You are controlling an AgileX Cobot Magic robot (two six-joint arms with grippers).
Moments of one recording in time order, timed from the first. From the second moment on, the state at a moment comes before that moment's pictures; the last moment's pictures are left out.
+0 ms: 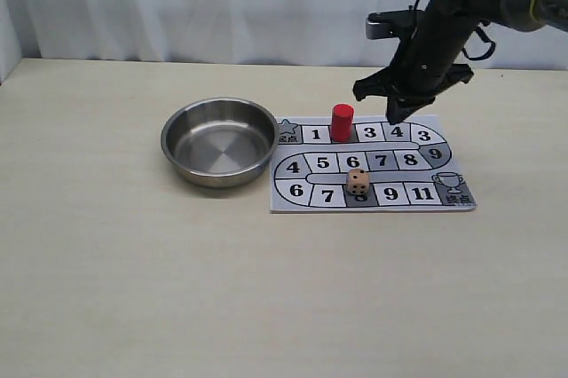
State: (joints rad) left arm -0.03 0.00 0.00 0.18 0.25 -0.18; right arm 0.17 2.24 -1.91 0.05 1.06 -0.09
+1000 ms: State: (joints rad) left arm -0.03 0.00 0.00 0.18 0.25 -0.18; right arm -0.07 2.12 -1.68 0.03 1.02 -0.07
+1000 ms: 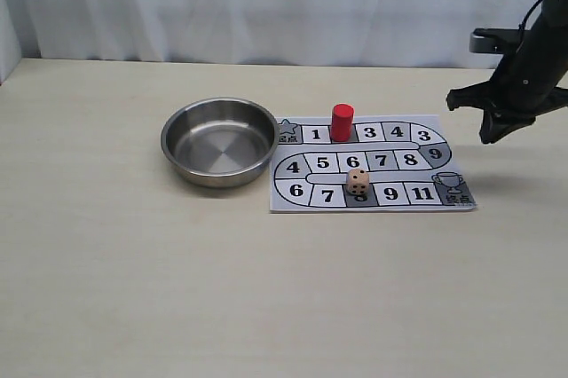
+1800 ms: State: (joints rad) left arm -0.03 0.00 0.00 0.18 0.25 -0.18; right arm -0.07 0.76 -1.02 0.01 0.72 -0.07
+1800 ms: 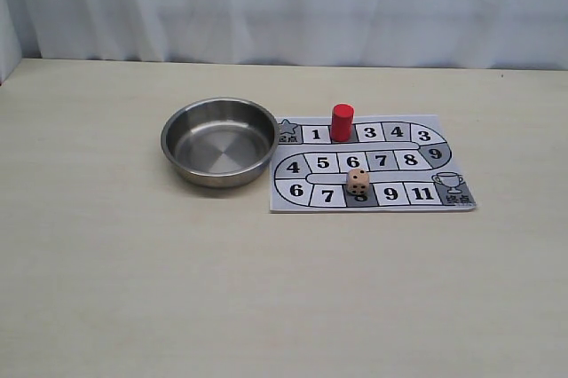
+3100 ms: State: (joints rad) left arm -0.03 0.00 0.00 0.18 0.25 -0.18; right arm -0.07 0.00 -0.24 0.00 -0.05 -0.06
